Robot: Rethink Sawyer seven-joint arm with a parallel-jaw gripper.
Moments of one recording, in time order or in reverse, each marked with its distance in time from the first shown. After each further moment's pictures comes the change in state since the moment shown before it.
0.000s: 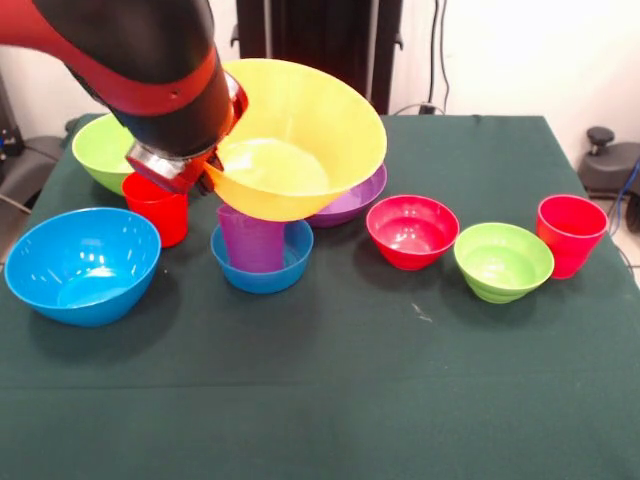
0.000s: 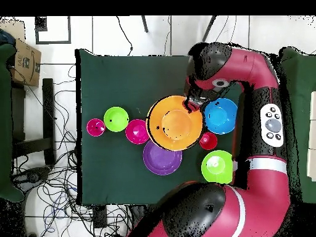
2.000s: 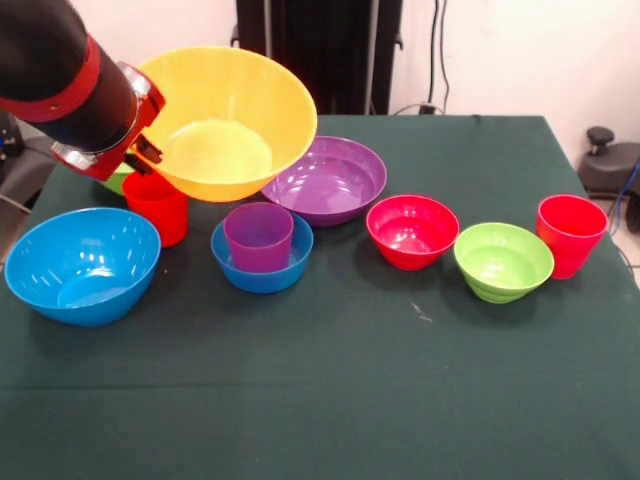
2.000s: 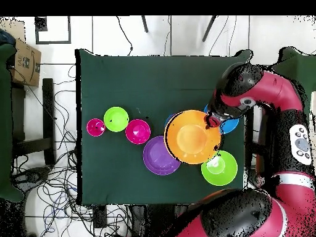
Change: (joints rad) arm -0.156 0.022 -0.001 0.105 -0.001 0.000 0.000
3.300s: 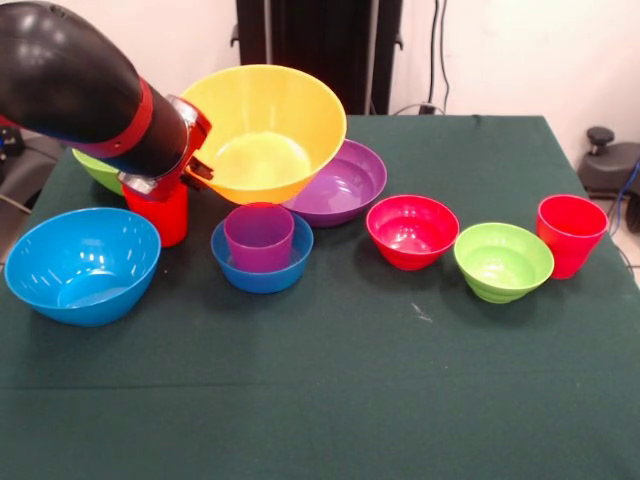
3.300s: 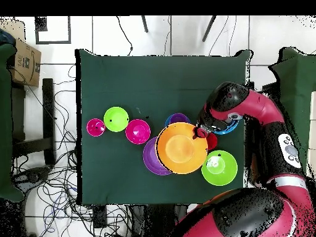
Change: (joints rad) arm -0.049 0.044 0.030 0.159 0.040 -0.140 0.000
